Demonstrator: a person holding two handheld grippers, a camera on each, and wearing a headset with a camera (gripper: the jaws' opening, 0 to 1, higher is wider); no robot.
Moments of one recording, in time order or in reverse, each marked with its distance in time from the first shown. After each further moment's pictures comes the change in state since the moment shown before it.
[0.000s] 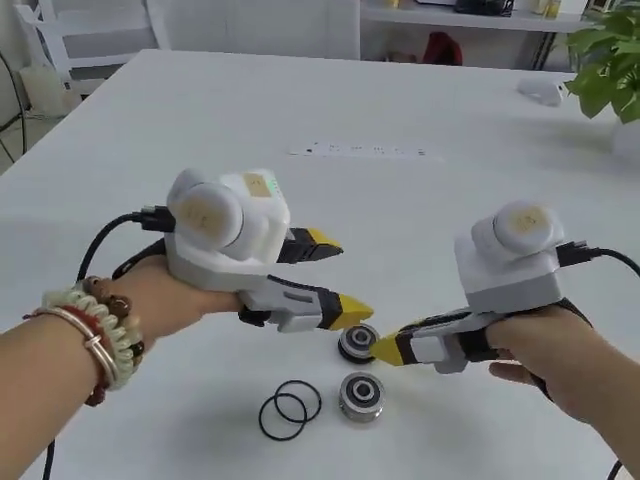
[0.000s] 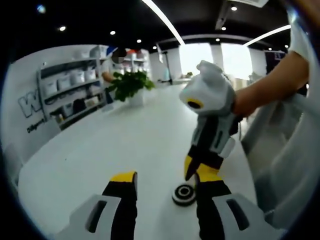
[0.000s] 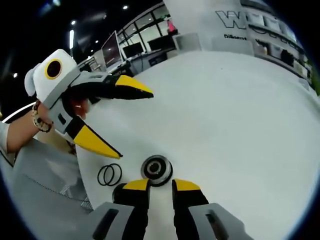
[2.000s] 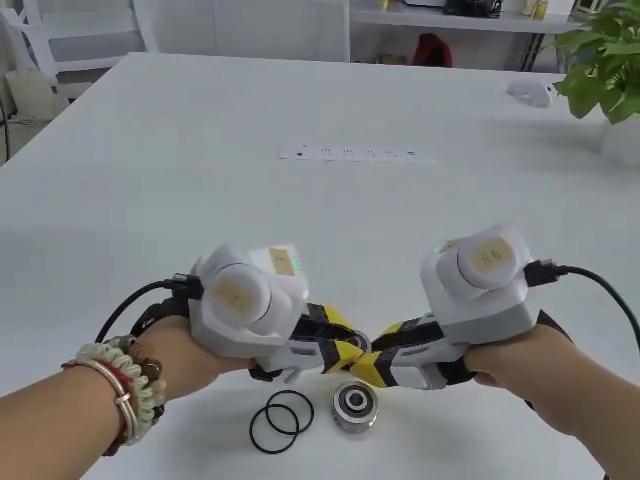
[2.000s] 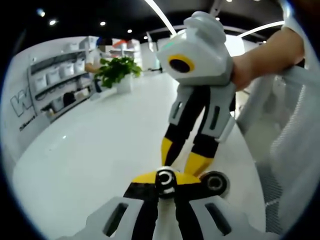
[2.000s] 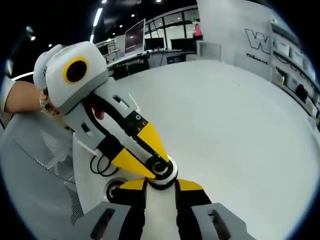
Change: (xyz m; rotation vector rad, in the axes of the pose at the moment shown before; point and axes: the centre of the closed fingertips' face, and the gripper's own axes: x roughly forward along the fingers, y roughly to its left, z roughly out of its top) left arm 0.025 -0.029 -0.045 0.021 0.073 -0.065; right arm 0.012 0.005 -0.003 -0.249 0.023 -0.015
